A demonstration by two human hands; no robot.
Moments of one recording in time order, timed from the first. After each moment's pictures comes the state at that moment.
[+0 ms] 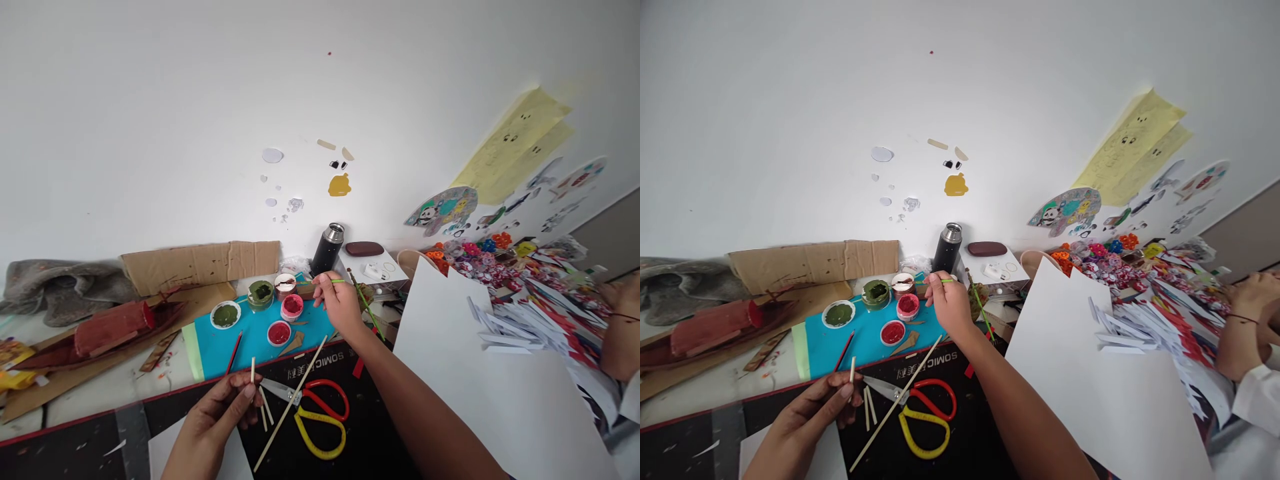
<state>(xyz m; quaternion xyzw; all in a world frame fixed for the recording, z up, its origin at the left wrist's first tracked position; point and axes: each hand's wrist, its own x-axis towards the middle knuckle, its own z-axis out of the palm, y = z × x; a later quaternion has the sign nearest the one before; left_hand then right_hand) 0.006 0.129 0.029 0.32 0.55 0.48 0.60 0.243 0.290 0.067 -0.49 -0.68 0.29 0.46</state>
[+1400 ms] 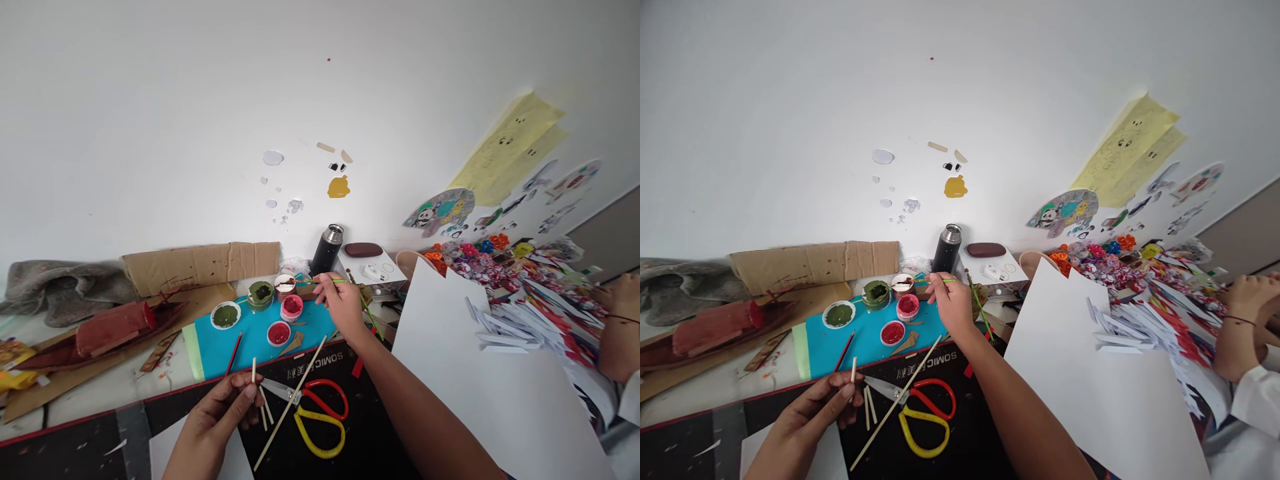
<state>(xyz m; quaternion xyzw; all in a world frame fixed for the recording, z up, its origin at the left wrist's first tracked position) 0.011 0.129 0.039 0.33 0.55 0.48 0.59 0.243 0.291 0.068 -0.50 -0.65 0.28 0.49</state>
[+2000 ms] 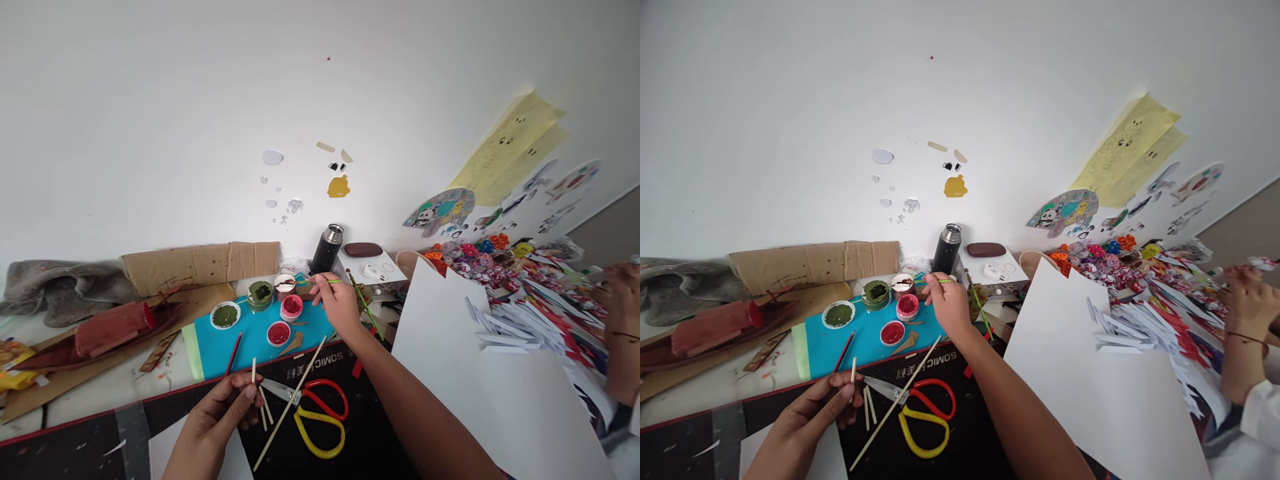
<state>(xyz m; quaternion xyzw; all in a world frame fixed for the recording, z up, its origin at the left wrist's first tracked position) 0.011 0.128 0.038 0.33 0.55 0.49 0.59 0.239 0.290 0.071 -0.51 -0.67 0.28 0.46</state>
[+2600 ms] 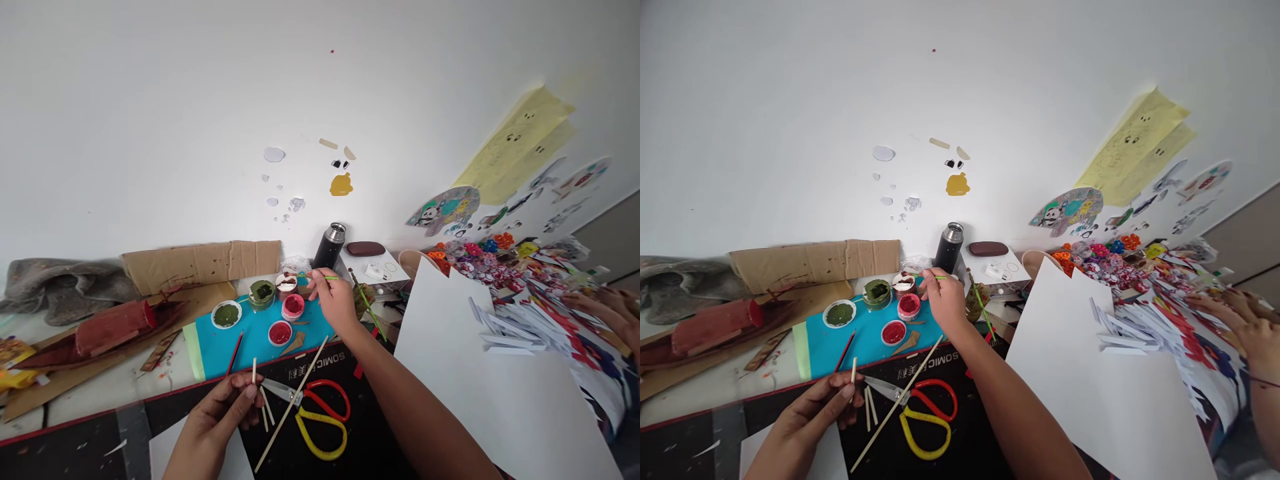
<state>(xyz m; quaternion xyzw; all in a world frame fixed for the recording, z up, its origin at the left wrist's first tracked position) 0.011 0.132 0.034 0.31 0.56 0.49 0.59 0.228 0.301 0.069 -0.50 -0.68 0.26 0.47</state>
